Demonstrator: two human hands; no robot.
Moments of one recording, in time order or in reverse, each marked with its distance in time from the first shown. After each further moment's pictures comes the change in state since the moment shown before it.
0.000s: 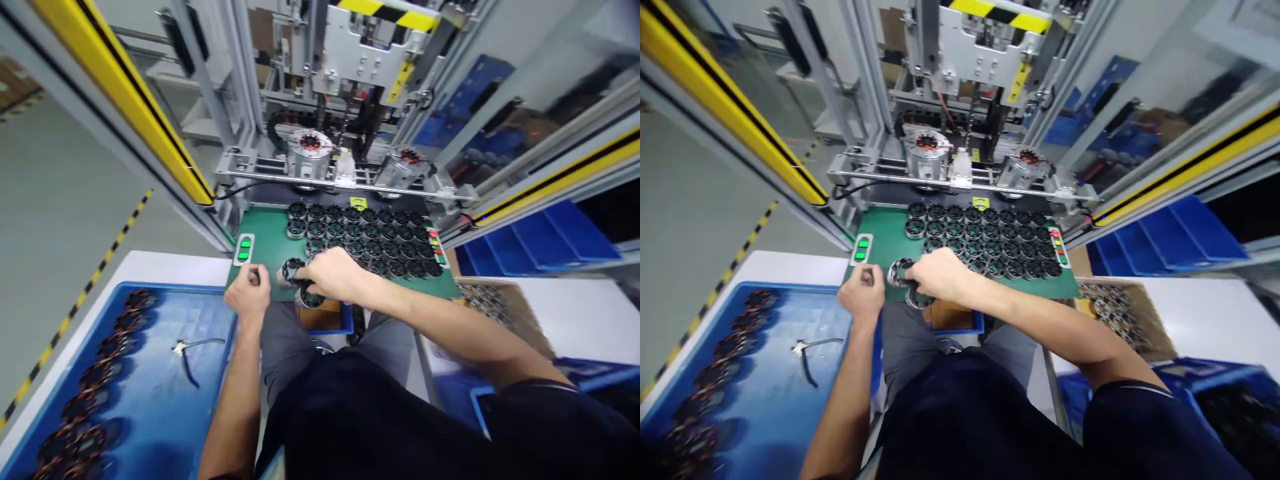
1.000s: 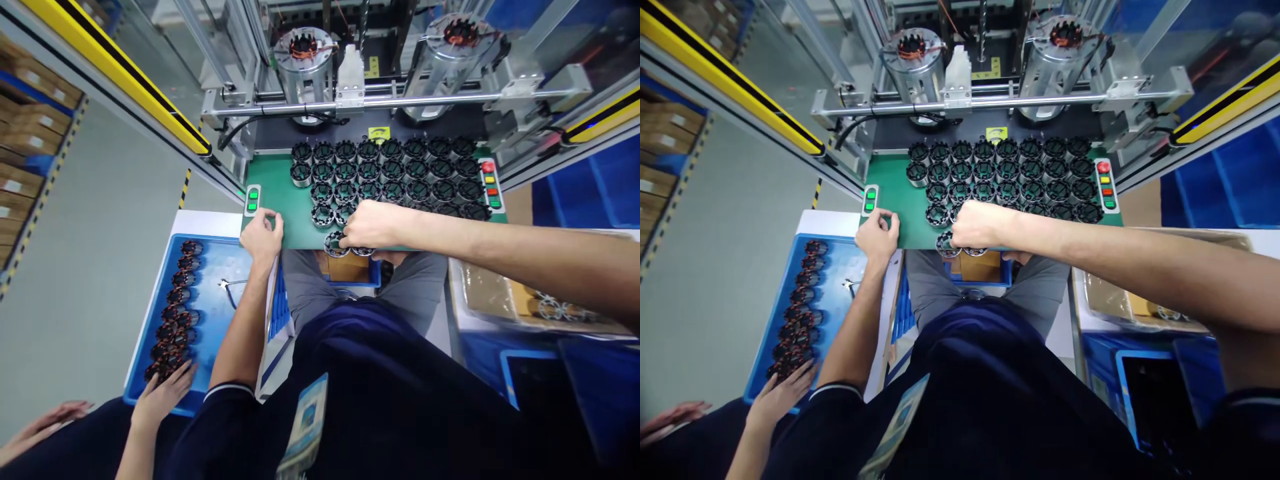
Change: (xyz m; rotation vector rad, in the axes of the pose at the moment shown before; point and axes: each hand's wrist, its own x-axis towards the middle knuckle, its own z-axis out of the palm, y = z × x) left_hand 0.005 0.016 0.000 0.208 -0.109 0.127; right_hand -0.046 0.074 0.067 -0.028 -0.098 -0.287
